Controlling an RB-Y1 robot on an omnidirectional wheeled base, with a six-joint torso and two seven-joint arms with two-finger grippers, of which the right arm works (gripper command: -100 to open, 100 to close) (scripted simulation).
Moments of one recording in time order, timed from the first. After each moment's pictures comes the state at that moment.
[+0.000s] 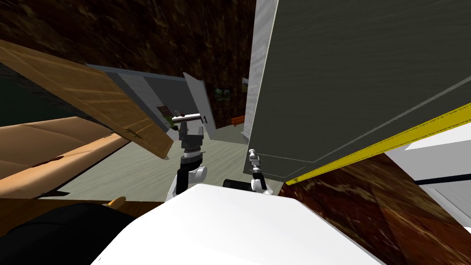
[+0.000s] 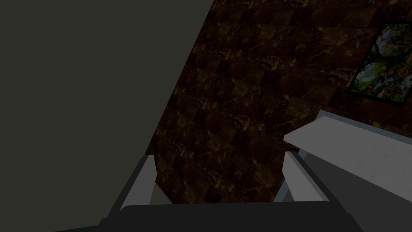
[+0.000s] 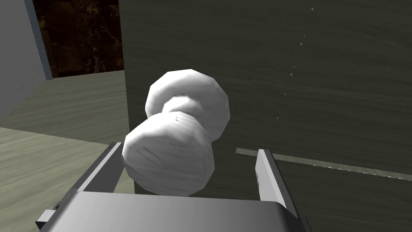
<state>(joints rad) -0.06 -0.03 0.35 -0.74 -0.52 -0.82 -1.19</state>
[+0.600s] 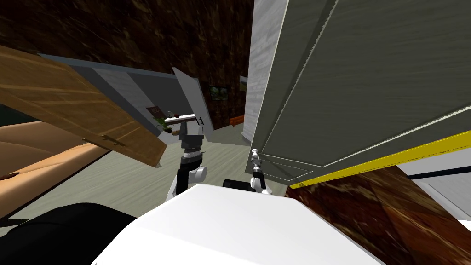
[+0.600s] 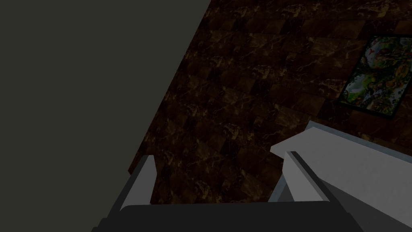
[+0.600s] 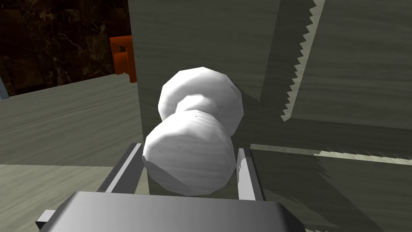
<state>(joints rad) -0.08 0.00 0.27 -0.73 -0.56 -0.84 -1.18</state>
